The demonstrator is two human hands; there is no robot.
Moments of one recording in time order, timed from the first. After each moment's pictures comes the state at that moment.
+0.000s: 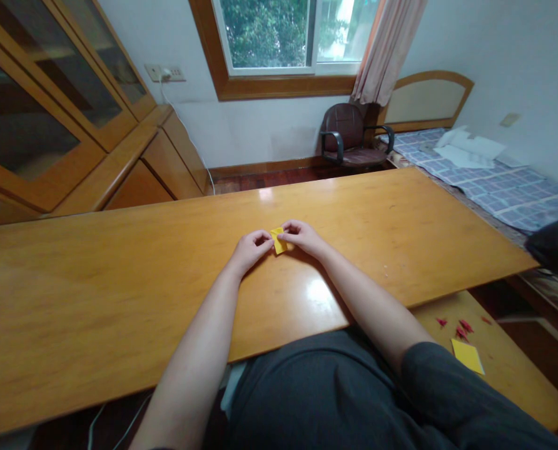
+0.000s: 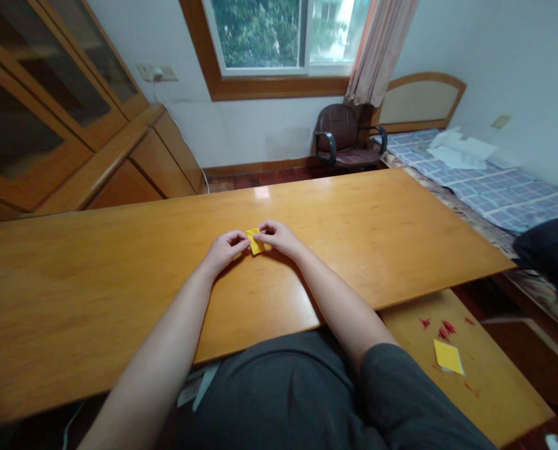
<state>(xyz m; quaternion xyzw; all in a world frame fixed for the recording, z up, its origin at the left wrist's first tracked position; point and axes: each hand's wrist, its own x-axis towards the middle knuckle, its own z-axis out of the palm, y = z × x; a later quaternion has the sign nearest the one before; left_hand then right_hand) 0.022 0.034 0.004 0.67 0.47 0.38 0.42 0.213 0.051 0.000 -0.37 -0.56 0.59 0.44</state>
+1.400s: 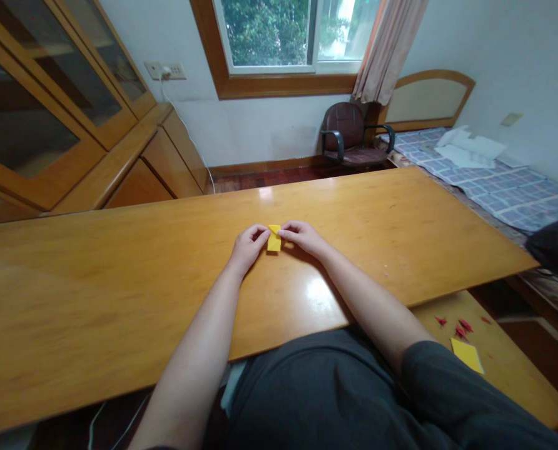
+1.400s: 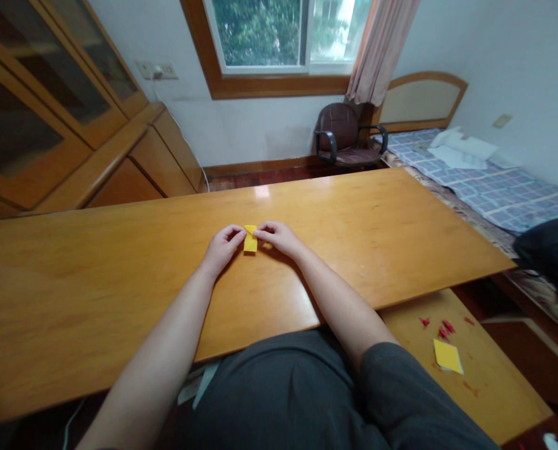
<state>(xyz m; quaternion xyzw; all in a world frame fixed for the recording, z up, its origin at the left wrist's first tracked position) 0.021 0.037 -0.002 0.67 0.48 0.44 0.36 0.215 0.049 0.000 -0.37 -0.60 0.57 0.43</state>
